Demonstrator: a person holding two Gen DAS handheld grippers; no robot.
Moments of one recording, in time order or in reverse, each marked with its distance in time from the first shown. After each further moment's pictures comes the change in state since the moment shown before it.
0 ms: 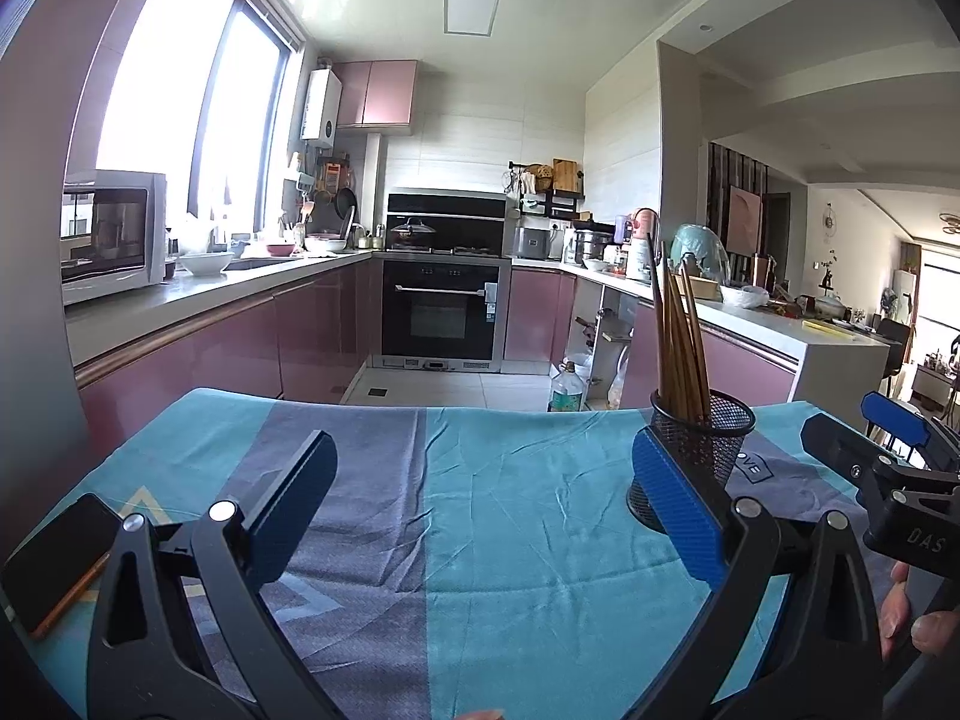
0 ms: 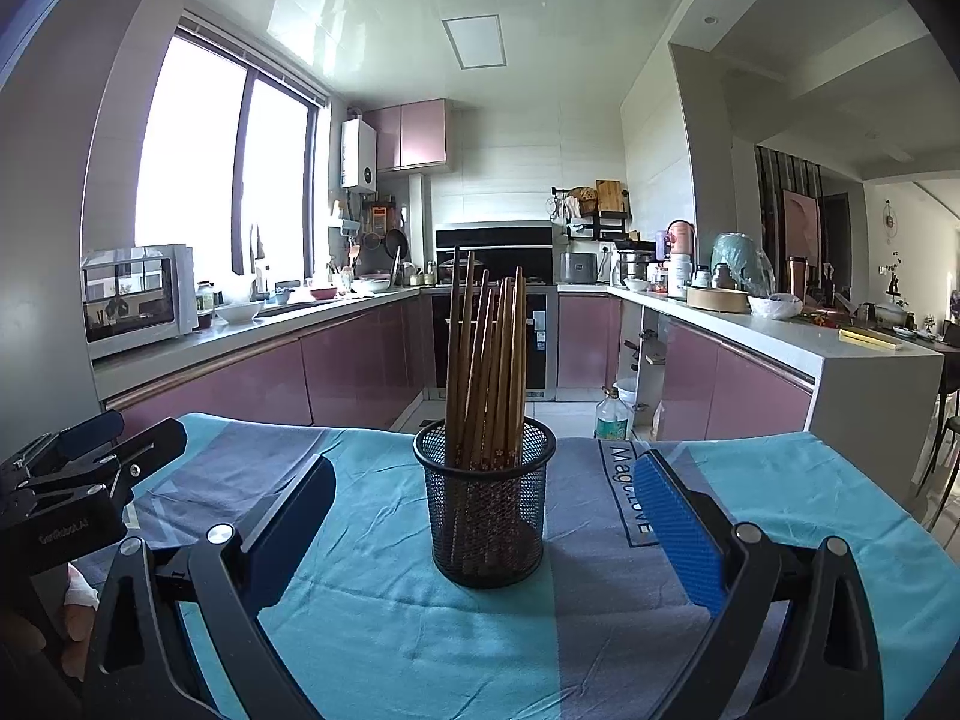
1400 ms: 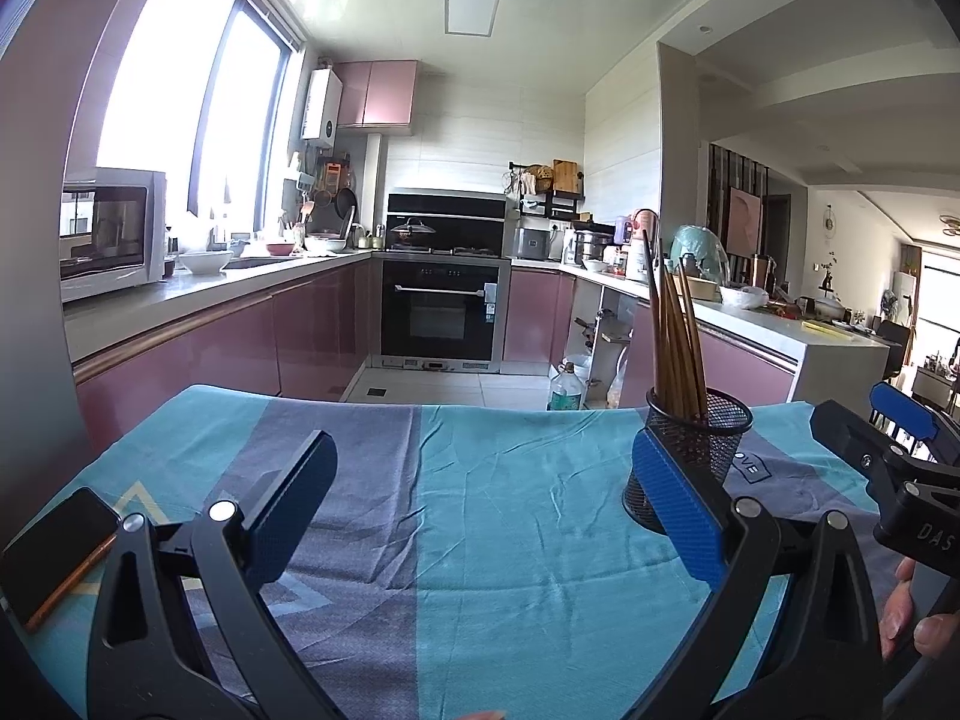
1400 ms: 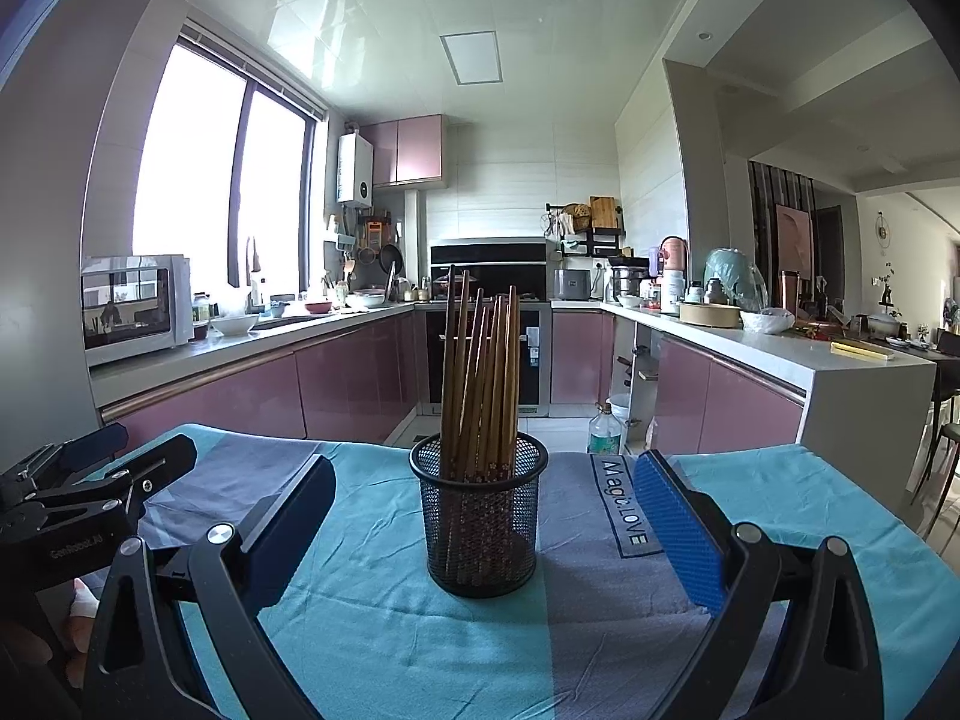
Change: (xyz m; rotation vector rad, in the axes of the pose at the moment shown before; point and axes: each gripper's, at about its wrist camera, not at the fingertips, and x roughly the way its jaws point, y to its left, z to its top) left arm 0.002 -0.005 -0.005 -0.008 0.000 0.001; right arm -0.009 0.001 0.000 -0.005 -0.044 -0.017
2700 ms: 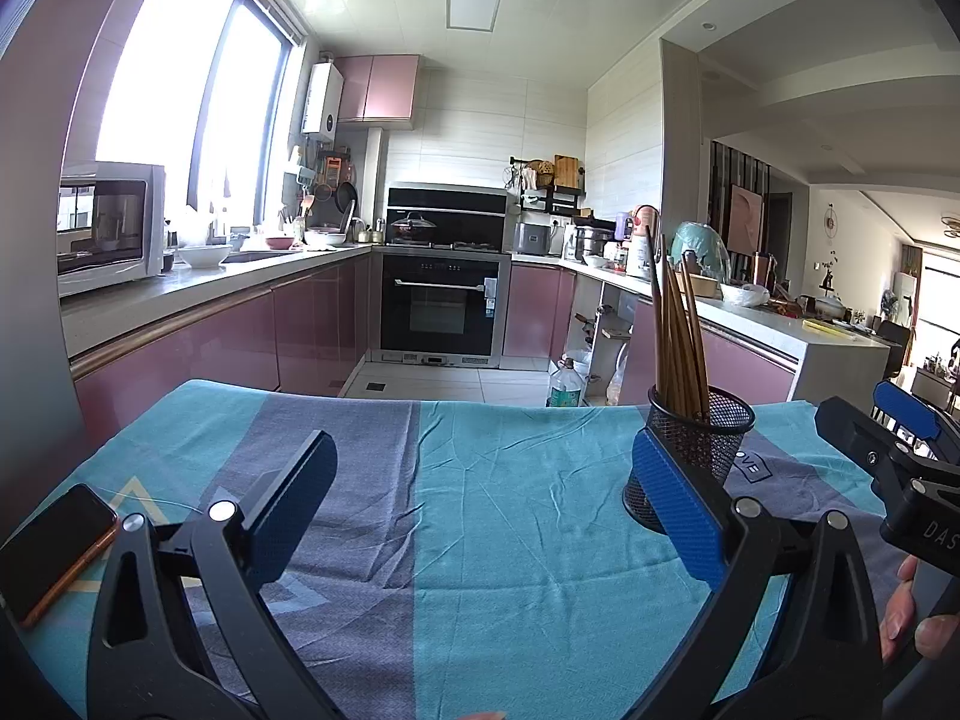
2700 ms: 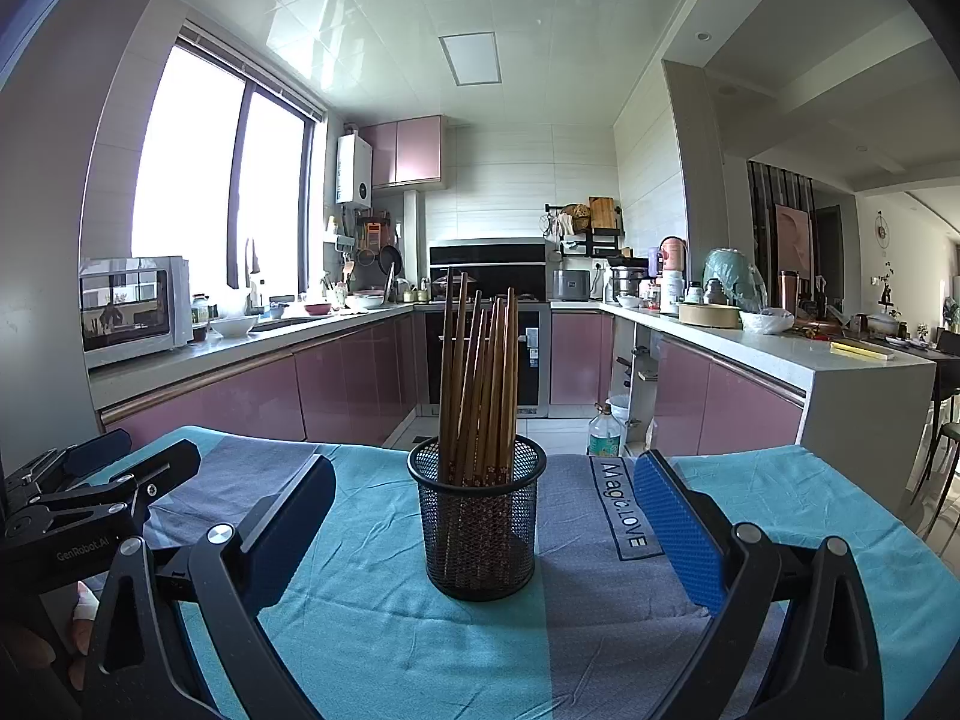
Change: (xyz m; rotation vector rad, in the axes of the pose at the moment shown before) left arm 0.006 0.000 -0.002 -0.005 0.013 0.000; right arm -0.001 -0.001 0.002 0.002 -0.003 -0.002
